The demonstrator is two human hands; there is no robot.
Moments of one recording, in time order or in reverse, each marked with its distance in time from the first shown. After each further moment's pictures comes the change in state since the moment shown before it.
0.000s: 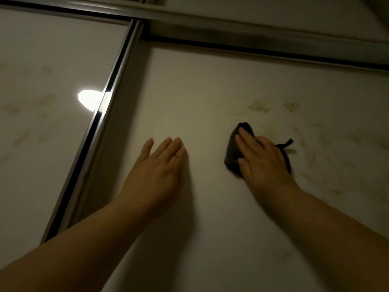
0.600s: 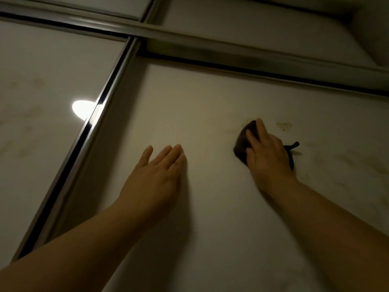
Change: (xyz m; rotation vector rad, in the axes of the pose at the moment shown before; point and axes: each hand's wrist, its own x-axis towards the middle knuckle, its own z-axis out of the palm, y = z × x) left_hand 0.027 0.002 0.003 0.003 -0.004 0.011; right_hand 0.052 0.034 -0.010 0.025 0.069 0.183
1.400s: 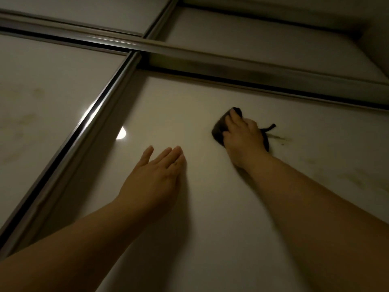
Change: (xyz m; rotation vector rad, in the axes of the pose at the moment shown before) left_hand 0.033 0.016 -0.001 0.058 0.003 -0.060; right_hand 0.086 -0.017 0.002 -0.177 -0.067 -0.224
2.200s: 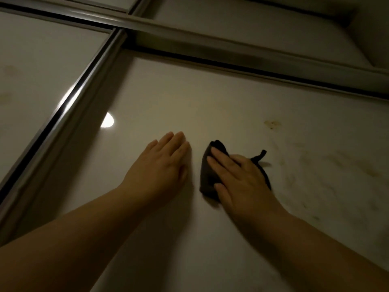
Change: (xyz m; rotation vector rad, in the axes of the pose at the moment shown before) left_hand 0.002 0.021 0.009 -0.179 0.028 0.050; right_hand -0.145 -0.016 0.010 0.139 0.078 -0.176
